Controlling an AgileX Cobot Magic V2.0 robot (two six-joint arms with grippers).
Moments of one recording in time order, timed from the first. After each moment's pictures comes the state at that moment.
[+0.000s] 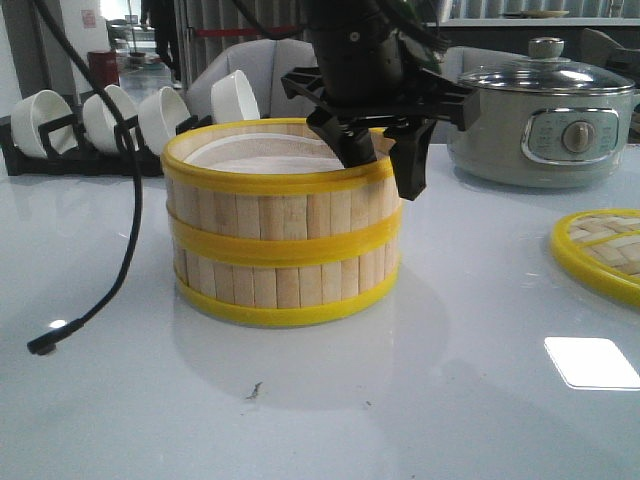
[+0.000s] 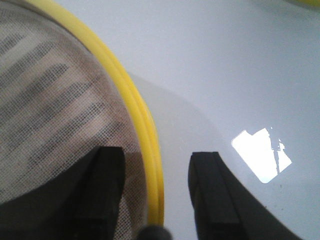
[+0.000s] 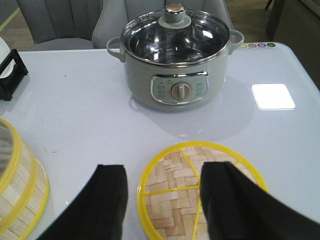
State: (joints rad) left arm -0.80 2.15 -1.98 -0.03 1.02 0.00; right arm -0.08 0.90 -0.88 0.08 0.41 0.02
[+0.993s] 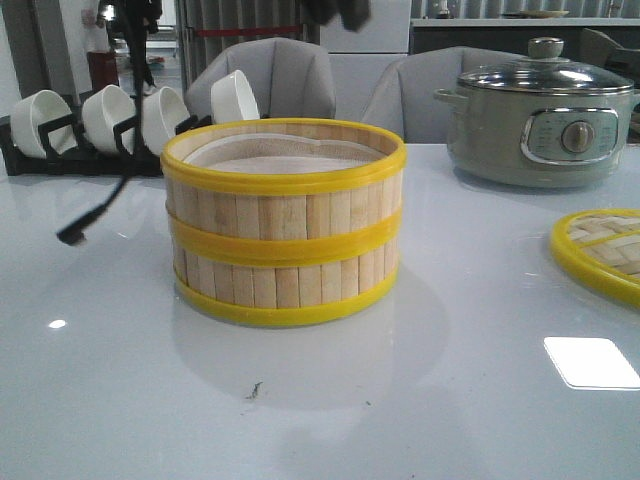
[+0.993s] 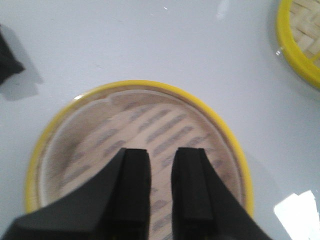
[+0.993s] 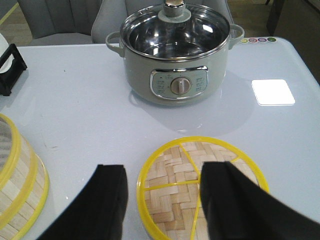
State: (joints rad) left arm -0.70 2.02 -2.22 0.12 1.16 -0.03; right arm -0.08 0.90 -0.88 0.08 0.42 0.02
